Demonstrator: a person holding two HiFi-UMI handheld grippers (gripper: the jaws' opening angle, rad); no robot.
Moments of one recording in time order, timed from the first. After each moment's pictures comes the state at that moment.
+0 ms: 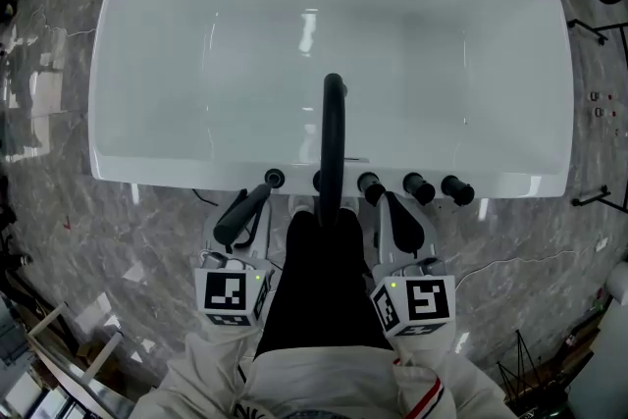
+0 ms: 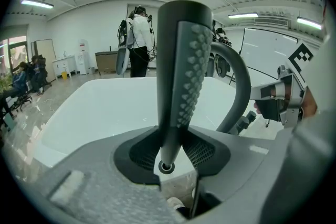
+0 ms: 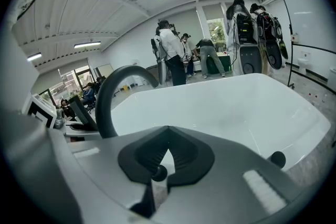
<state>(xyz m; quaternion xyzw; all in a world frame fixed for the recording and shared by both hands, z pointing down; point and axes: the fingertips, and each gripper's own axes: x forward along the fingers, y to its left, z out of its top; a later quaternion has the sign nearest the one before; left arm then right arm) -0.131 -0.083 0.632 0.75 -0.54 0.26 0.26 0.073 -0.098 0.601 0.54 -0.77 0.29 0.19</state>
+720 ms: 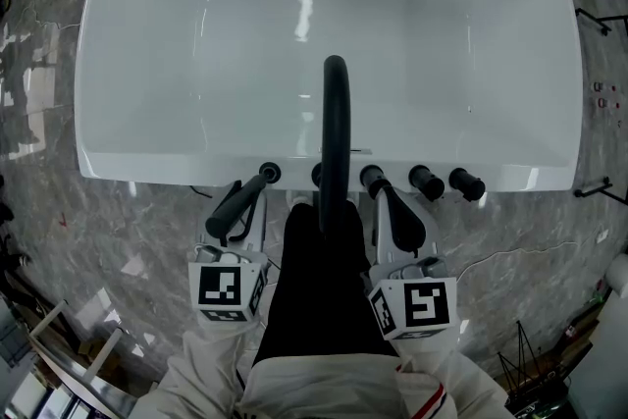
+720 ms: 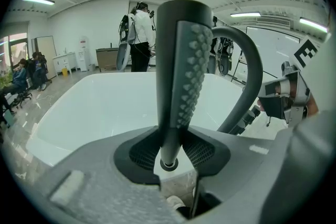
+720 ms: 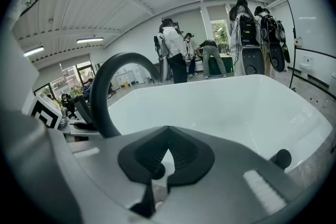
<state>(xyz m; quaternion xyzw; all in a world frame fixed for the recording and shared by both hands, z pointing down) -0.138 -0.083 0.665 0.75 -0.54 0.26 0.27 0.061 -0.100 0.617 0.53 -0.78 0.27 0.20</state>
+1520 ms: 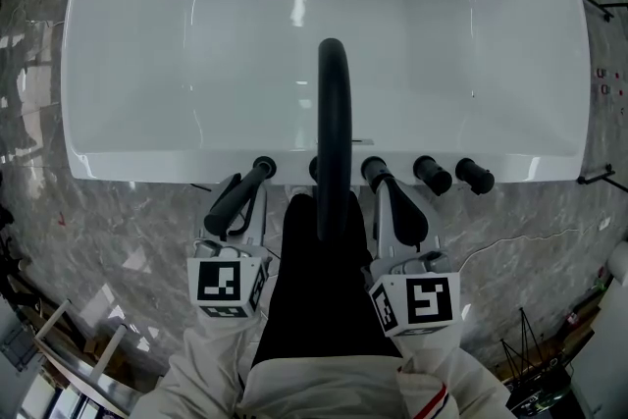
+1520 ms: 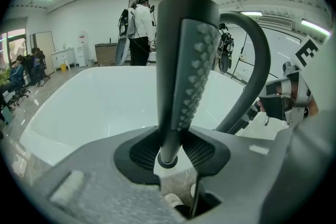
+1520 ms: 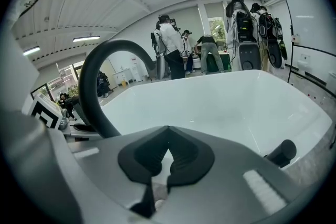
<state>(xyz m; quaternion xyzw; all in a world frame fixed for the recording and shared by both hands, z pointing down) -0.134 -0.082 0.694 0.75 -0.53 0.26 0.28 0.064 -0.098 0.643 0.54 -0.76 0.28 0.21</state>
